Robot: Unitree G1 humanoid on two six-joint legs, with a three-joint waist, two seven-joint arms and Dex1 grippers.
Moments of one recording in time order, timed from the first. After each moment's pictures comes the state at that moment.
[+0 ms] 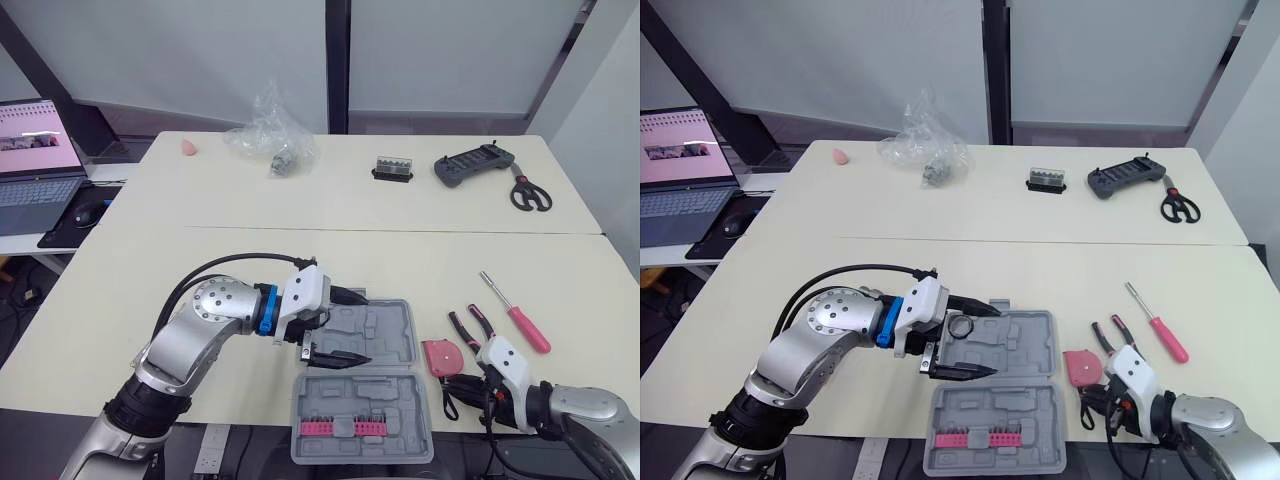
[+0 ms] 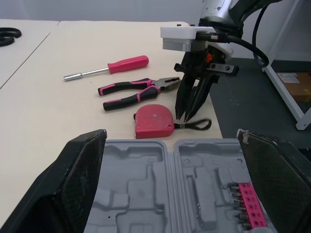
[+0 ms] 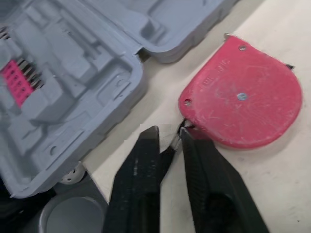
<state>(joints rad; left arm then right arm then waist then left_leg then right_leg) -0.35 0.62 -0.28 -0.35 -0.40 0.43 -1.17 0.34 -0.80 -0.04 -0.51 0.37 0.67 0.86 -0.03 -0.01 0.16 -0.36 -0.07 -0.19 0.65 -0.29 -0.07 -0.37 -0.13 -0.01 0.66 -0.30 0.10</state>
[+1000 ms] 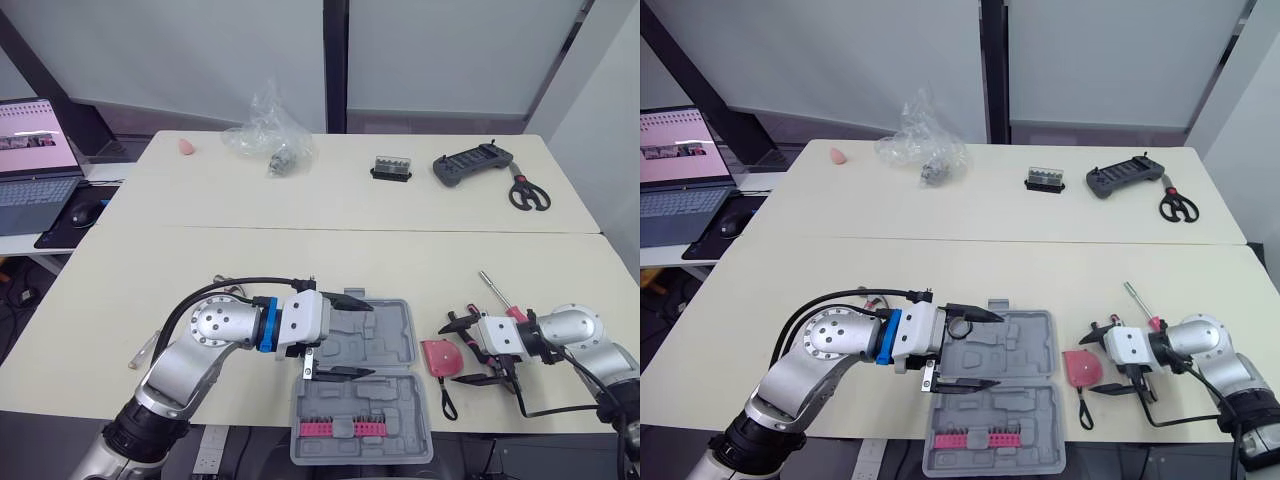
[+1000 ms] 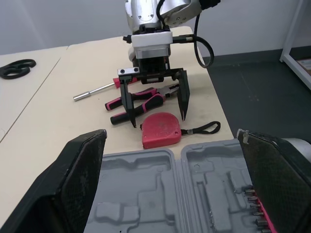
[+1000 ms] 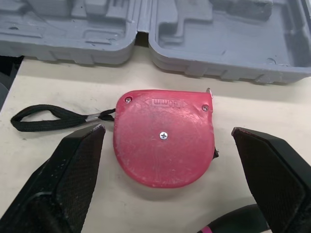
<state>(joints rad) -0.25 0.60 -0.29 -0.39 -0.31 0.22 -1.12 -0.31 -0.80 0.25 0.46 0.07 -0.46 1.39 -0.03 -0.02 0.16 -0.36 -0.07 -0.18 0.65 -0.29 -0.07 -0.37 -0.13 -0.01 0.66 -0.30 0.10</state>
